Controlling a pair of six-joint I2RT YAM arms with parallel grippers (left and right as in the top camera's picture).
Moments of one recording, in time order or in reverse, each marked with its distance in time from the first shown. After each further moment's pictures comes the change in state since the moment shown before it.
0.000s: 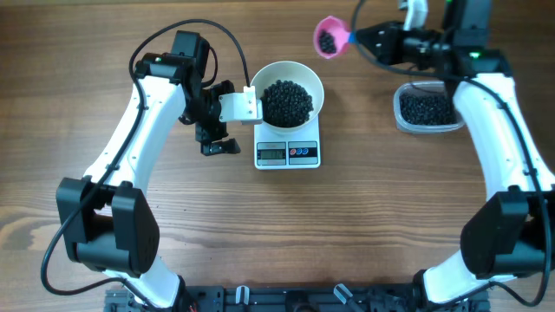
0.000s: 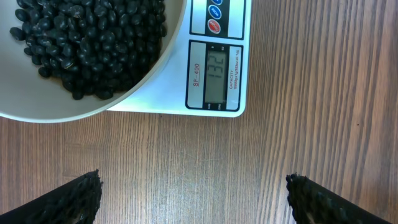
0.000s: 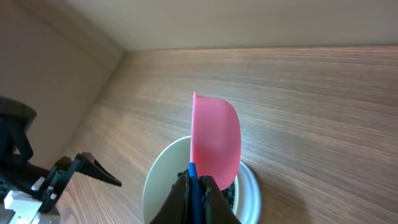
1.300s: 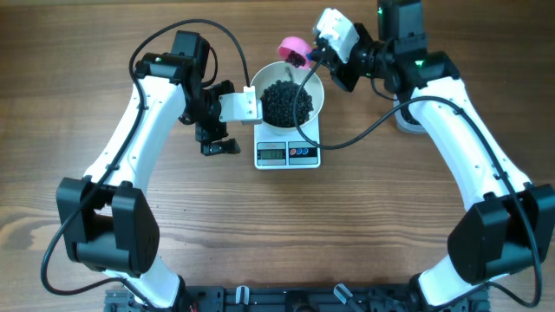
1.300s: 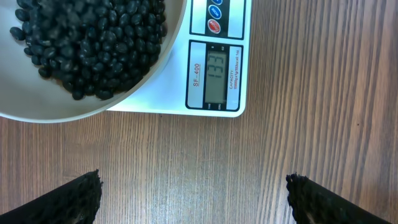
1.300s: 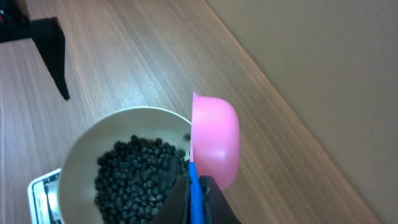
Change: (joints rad) left arm 0.000 0.000 0.000 0.000 0.000 0.000; right arm 0.215 0.002 0.000 -0.048 0.194 -0.835
